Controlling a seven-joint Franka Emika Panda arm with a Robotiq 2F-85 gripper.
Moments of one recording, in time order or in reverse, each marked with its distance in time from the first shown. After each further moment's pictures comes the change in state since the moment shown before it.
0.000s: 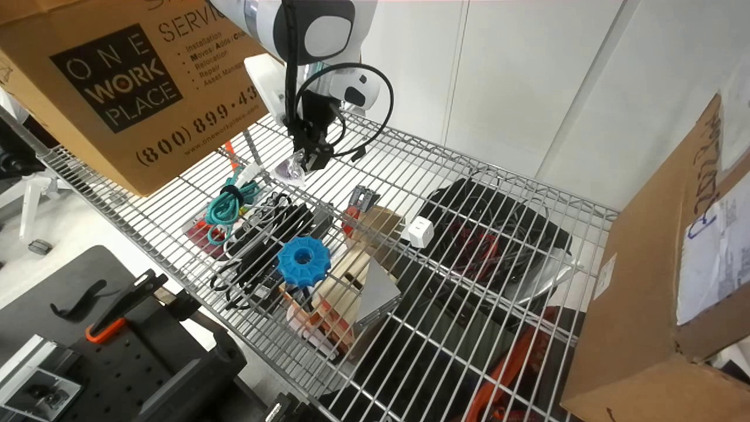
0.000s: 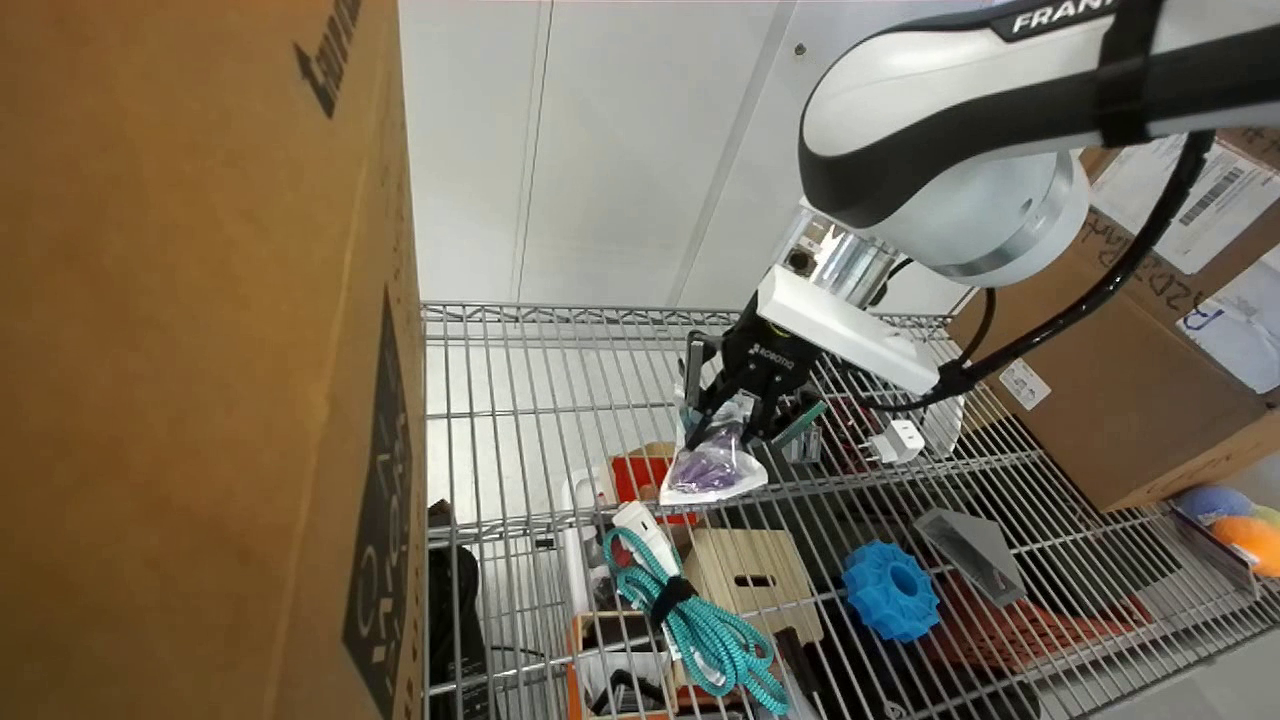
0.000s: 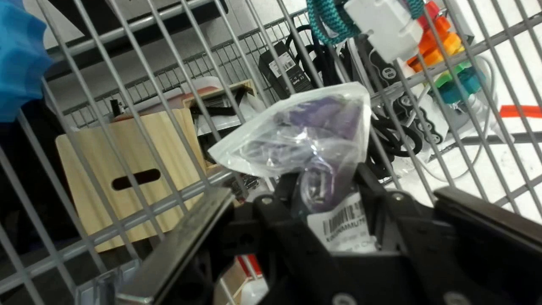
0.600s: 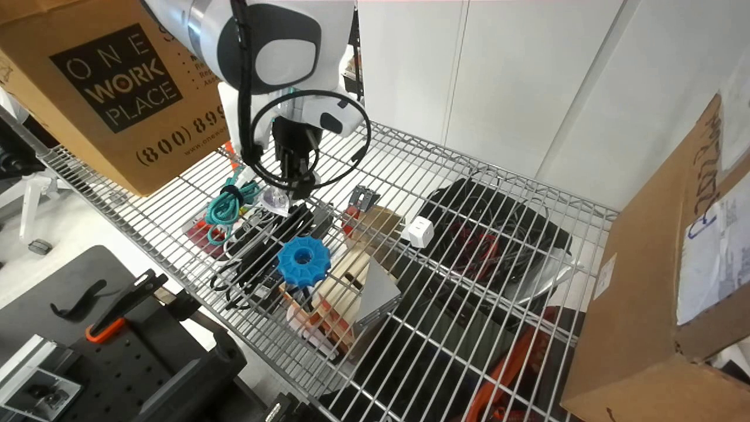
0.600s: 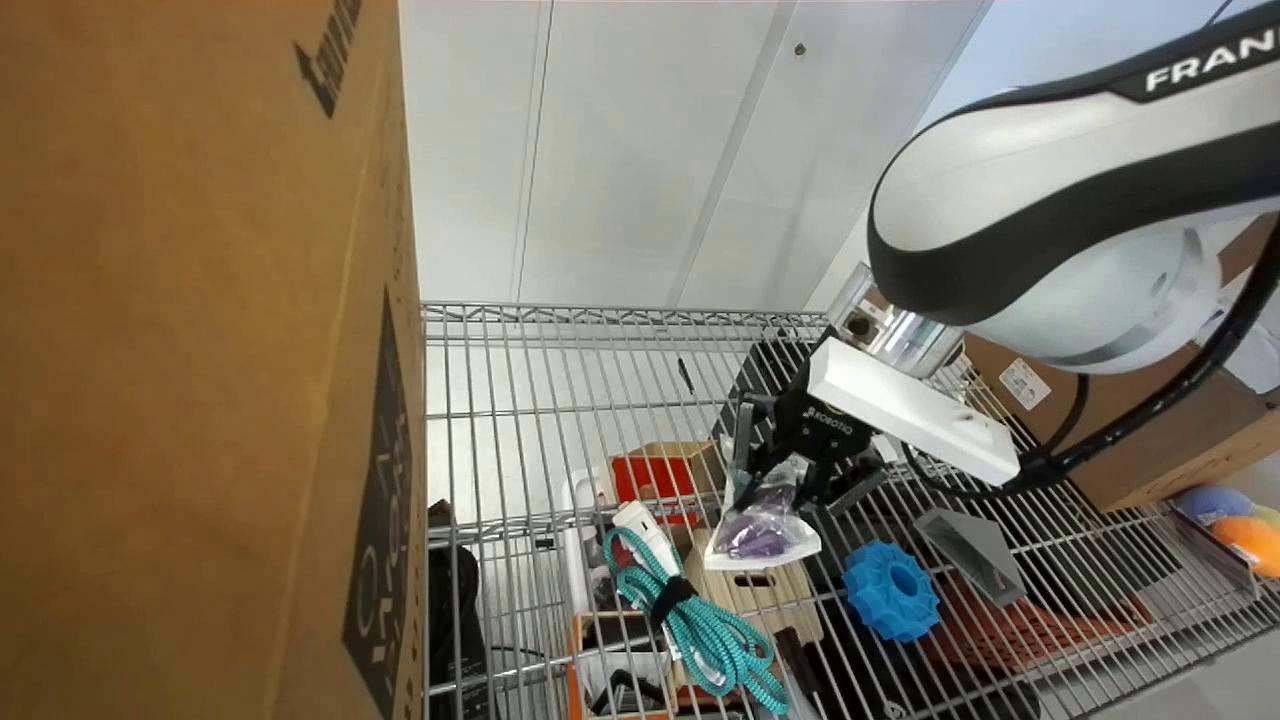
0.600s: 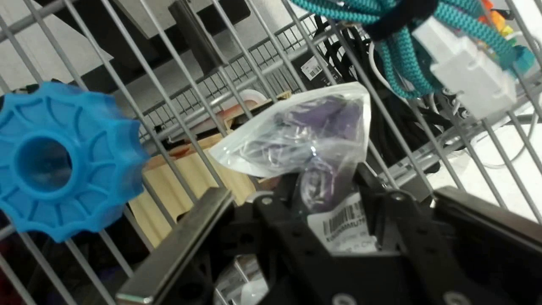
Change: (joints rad) arm 0.004 -0.215 -0.023 -0.414 0.012 0.228 0.056
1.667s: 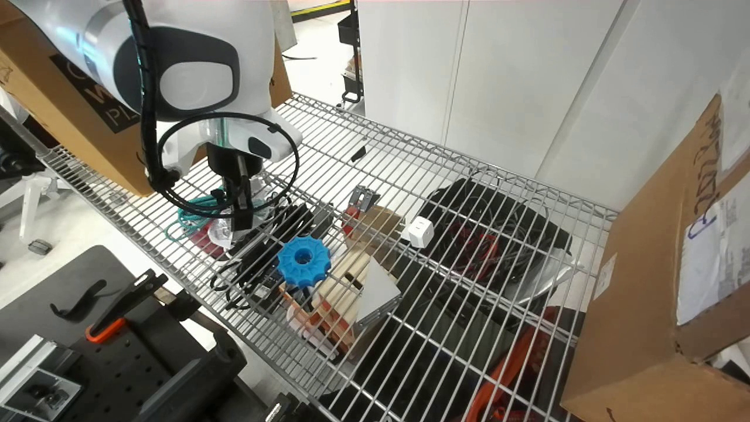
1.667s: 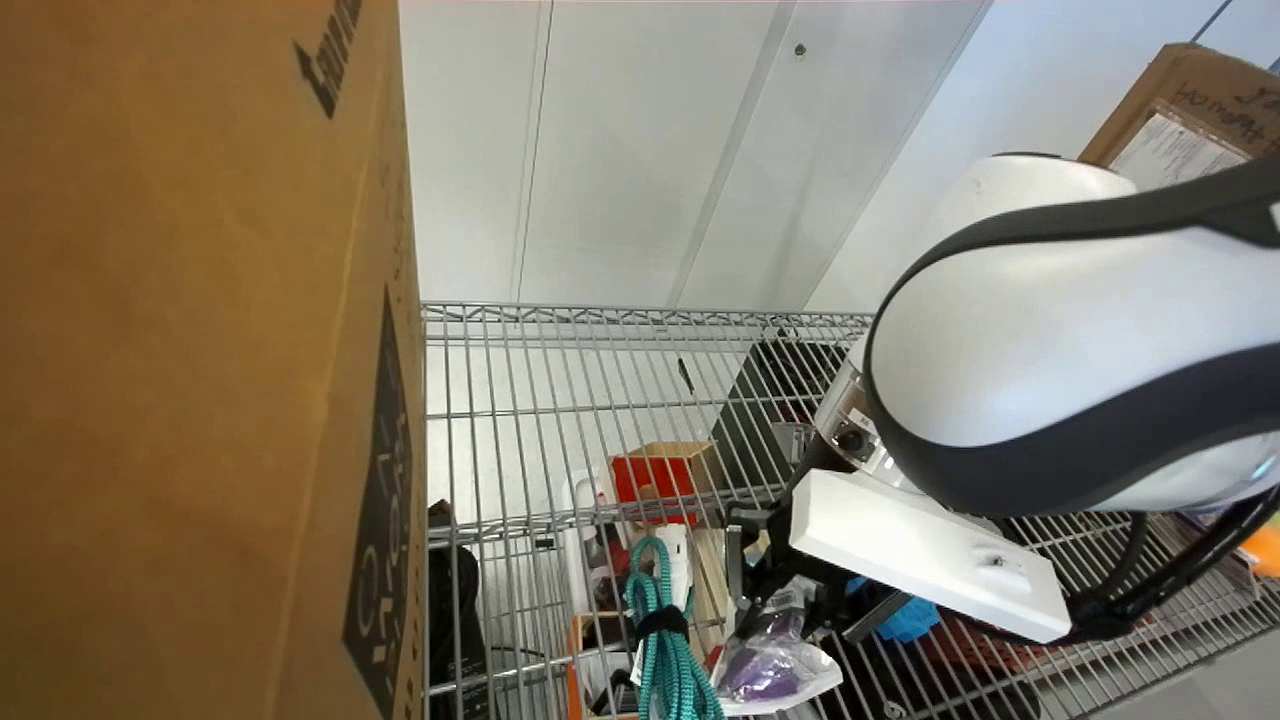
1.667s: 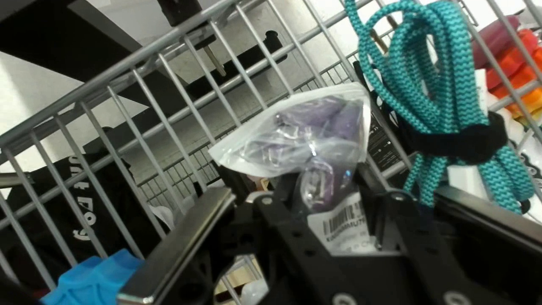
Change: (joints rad) arm 0.105 -0.129 -0.008 -0.278 -0.028 0.088 0.108
